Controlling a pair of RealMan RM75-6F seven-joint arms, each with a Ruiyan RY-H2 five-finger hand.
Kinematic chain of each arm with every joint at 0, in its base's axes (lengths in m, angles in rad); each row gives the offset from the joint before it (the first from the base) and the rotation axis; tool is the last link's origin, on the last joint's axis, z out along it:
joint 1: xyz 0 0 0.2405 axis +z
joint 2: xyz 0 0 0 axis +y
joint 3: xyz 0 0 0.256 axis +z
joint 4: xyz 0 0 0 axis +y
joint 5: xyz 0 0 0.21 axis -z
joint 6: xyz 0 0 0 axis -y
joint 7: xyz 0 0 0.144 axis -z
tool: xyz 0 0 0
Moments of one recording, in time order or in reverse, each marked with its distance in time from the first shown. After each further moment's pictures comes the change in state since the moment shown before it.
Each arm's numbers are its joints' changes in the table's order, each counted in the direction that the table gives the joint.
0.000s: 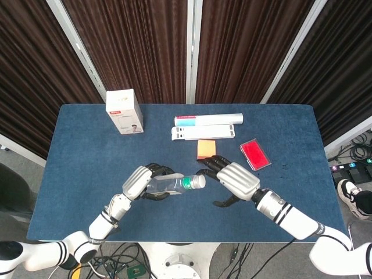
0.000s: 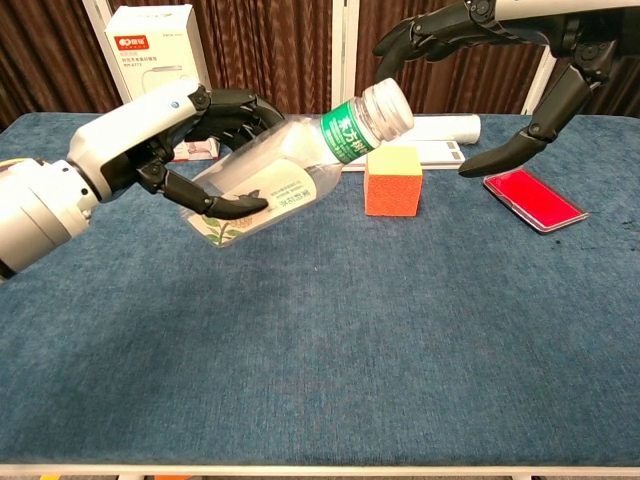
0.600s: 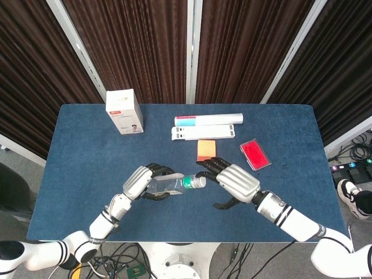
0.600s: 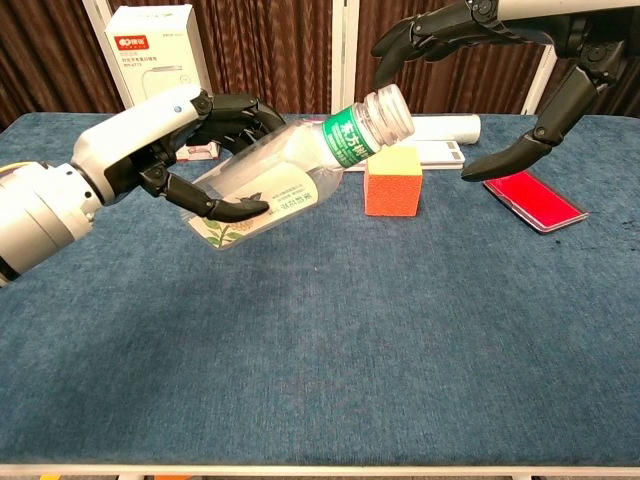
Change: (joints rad) left arm -0.005 -0.007 0.004 0.015 0.002 0.008 0.014; right arm -0.001 0.010 -0.012 -0.015 0.016 -0.012 0.000
